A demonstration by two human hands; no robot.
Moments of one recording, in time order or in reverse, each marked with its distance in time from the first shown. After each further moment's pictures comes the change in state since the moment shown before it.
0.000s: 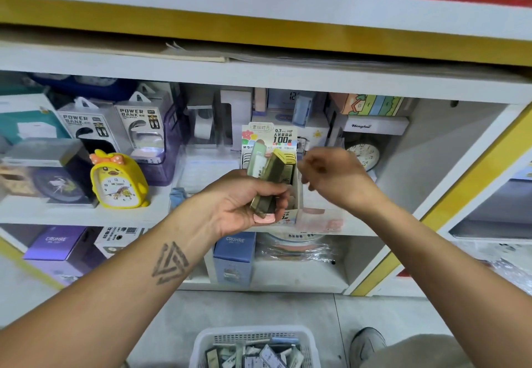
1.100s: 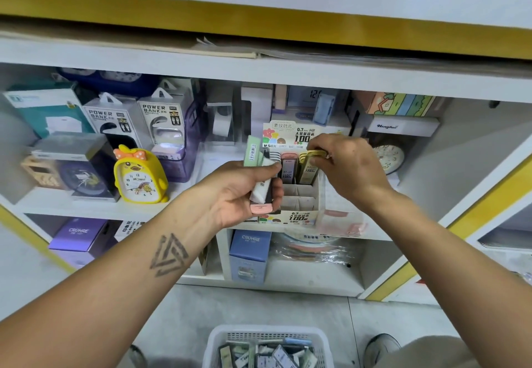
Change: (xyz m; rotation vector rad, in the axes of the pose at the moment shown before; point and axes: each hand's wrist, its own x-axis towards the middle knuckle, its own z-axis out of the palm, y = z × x) left_hand -0.005 0.014 -0.027 -0.079 0.142 0.075; right_hand 0.034 0.006 0.018 -0.279 0.253 -0.396
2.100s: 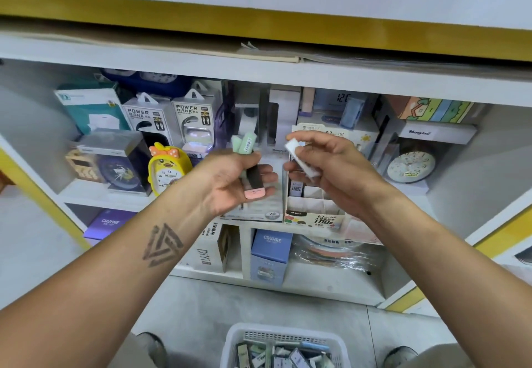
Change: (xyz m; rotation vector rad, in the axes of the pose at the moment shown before) left_hand -0.015 0.027 -0.044 -0.053 0.164 0.099; right_hand 0.014 -0.066 0.016 1.312 -0.275 0.486
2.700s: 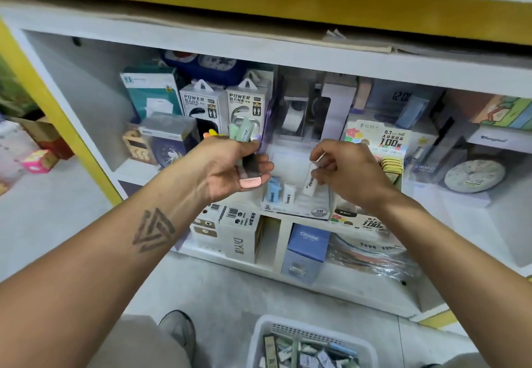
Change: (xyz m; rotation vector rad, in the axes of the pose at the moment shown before) left_hand -0.013 0.026 -0.081 0.015 0.095 0.041; right_hand 0.030 0.032 0.041 -0.956 -0.007 -0.254
